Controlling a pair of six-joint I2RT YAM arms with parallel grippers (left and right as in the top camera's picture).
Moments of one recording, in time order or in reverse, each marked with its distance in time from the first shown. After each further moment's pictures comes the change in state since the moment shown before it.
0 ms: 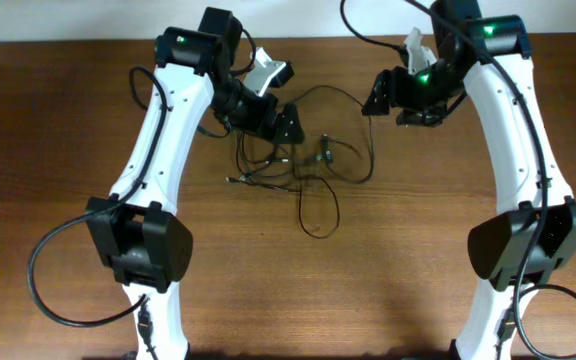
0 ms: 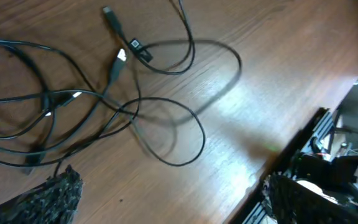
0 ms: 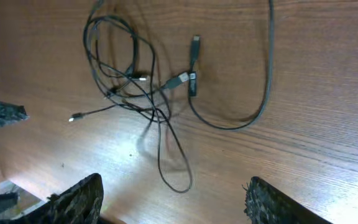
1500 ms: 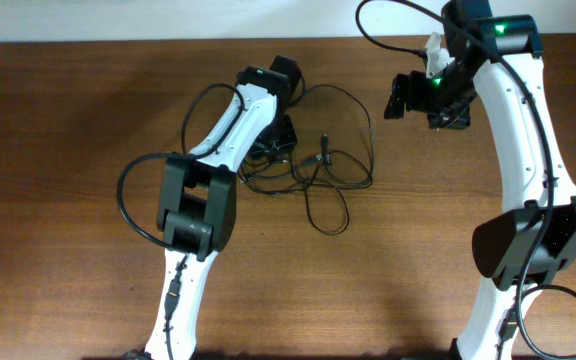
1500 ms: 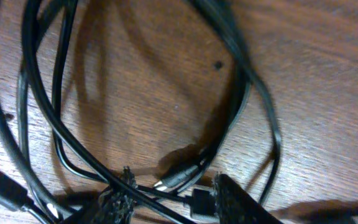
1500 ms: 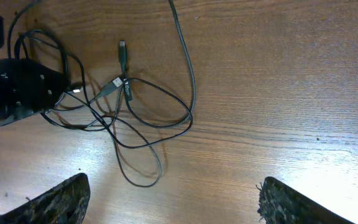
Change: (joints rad) left arm -0.139 0.326 -0.066 0.263 -0.654 -0.893; right arm -0.031 0.000 0.000 -0.041 0.204 0.005
